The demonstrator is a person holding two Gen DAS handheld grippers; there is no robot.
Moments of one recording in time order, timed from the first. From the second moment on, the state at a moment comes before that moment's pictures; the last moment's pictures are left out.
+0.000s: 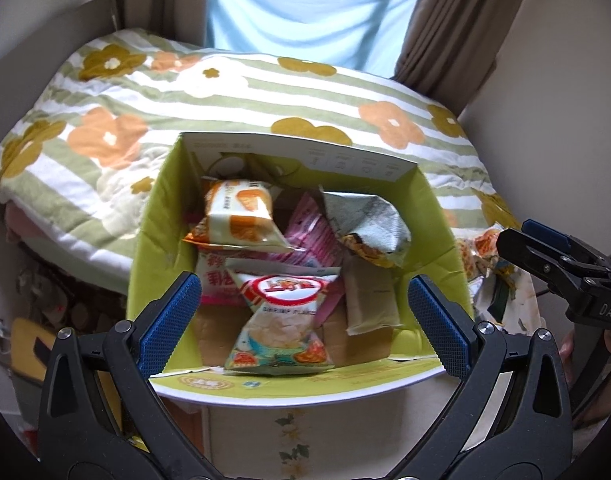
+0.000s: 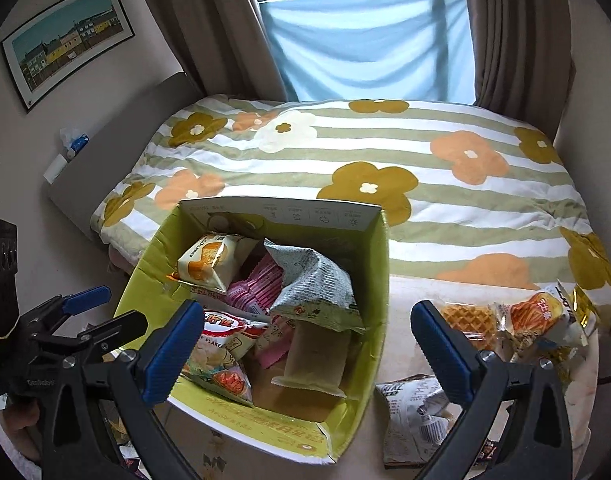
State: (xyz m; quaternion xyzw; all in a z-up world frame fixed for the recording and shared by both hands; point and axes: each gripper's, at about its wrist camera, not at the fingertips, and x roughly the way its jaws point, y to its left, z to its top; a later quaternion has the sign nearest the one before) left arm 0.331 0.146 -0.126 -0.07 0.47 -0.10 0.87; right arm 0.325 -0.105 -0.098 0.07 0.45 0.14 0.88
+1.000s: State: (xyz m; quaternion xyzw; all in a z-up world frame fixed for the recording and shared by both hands) left arm 0.260 -0.072 -0.160 -0.12 0.48 -0.03 0.87; right arm 0.252 -0.331 -0.149 0.04 0.48 0.17 0.86
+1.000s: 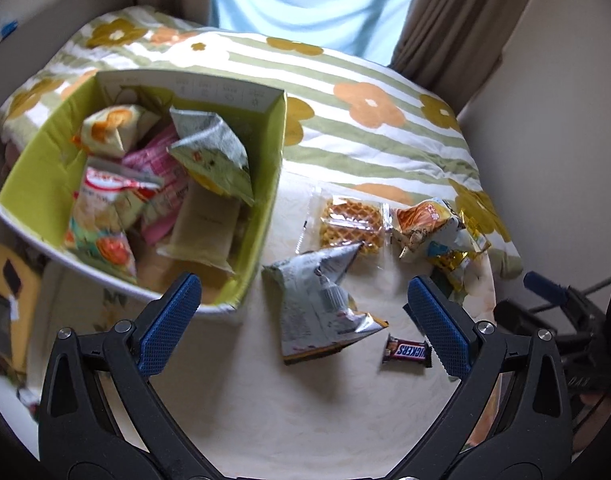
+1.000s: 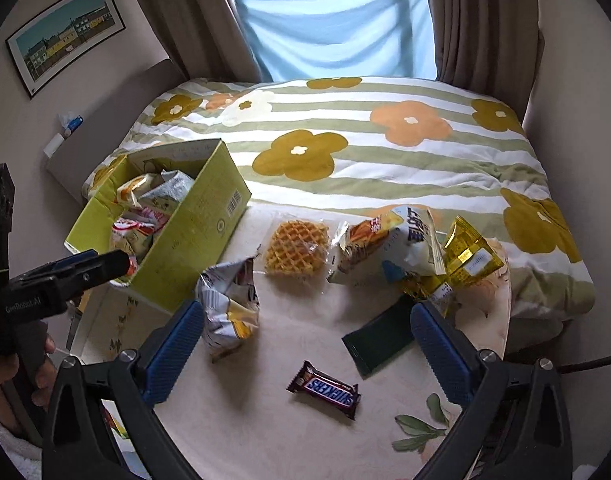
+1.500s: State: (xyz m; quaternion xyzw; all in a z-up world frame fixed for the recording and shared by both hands) left arm 0.257 -0.111 -0.241 -0.19 0.48 0.04 0.86; right arm 0.231 -0.329 -0.233 -0.06 0.50 0.27 0.82
